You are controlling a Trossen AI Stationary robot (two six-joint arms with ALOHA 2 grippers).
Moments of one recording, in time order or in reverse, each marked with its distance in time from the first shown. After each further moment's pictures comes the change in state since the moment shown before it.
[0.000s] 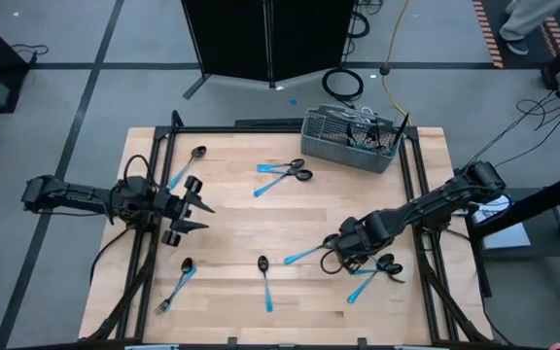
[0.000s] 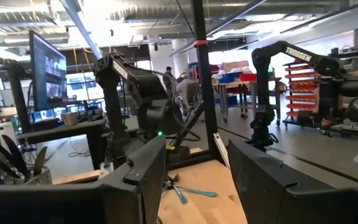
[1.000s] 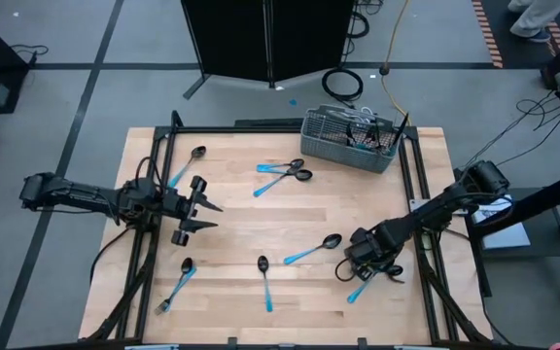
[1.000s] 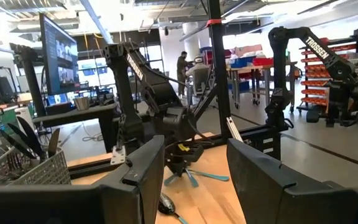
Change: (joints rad) left arm -0.001 0.097 0.000 0.033 -0.060 0.033; right arm 0.077 -0.005 -0.333 0.328 -0.085 0.049
